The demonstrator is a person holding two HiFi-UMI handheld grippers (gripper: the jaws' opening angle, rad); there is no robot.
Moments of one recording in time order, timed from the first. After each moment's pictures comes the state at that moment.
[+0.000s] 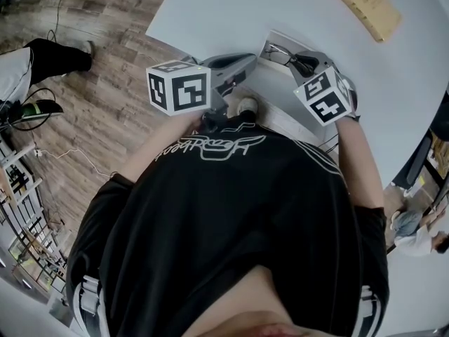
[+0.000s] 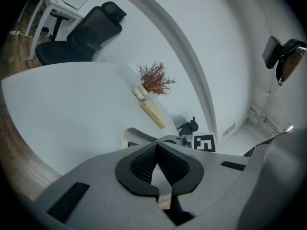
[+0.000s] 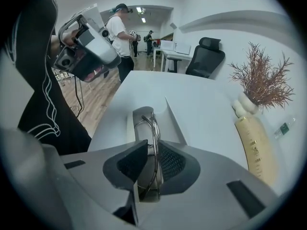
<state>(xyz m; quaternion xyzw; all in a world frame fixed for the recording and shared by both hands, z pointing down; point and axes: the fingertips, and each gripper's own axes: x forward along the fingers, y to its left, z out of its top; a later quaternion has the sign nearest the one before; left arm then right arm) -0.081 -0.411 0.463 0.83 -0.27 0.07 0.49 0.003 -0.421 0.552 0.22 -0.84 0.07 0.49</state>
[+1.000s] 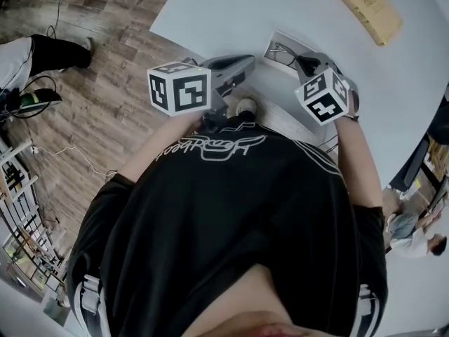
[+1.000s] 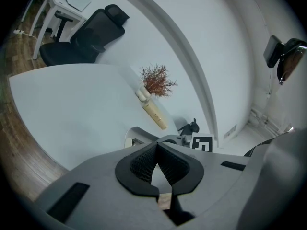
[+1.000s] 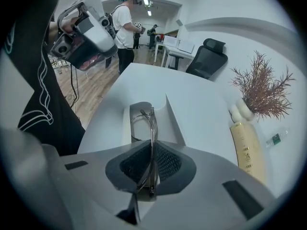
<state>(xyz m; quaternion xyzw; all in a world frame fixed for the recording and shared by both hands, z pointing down) -0.093 -0.405 0.466 0.83 -0.28 0.06 0.49 0.008 -0.425 0.558 0.23 -0.82 0.02 0.53</state>
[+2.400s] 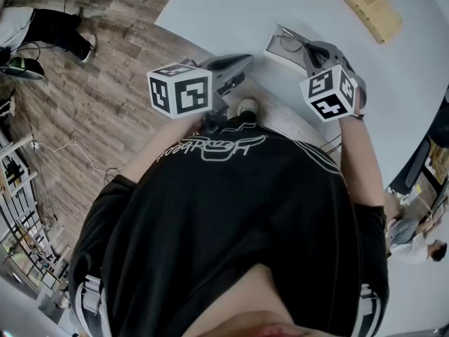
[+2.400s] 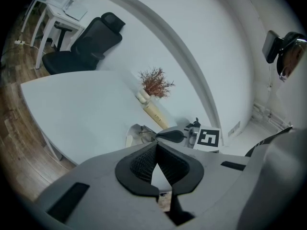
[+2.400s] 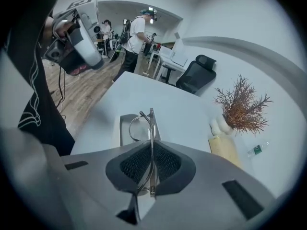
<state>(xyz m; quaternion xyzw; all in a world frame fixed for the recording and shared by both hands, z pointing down) -0.098 -0.384 0.461 0.83 -0.31 0.06 0.46 0.013 -0.440 0.521 0.29 -0.81 -0.06 0.50</state>
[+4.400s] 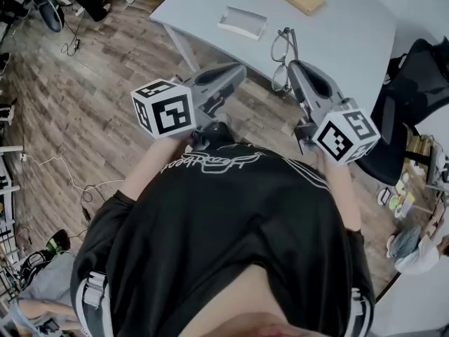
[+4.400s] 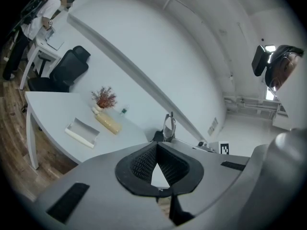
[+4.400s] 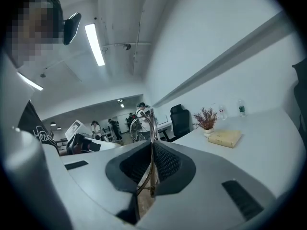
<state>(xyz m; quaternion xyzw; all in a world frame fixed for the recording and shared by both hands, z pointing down) 0.026 -0.112 0.294 0.90 -0.29 -0.06 0.32 0.118 -0.128 0.277 0.38 -0.92 0.13 0.00</state>
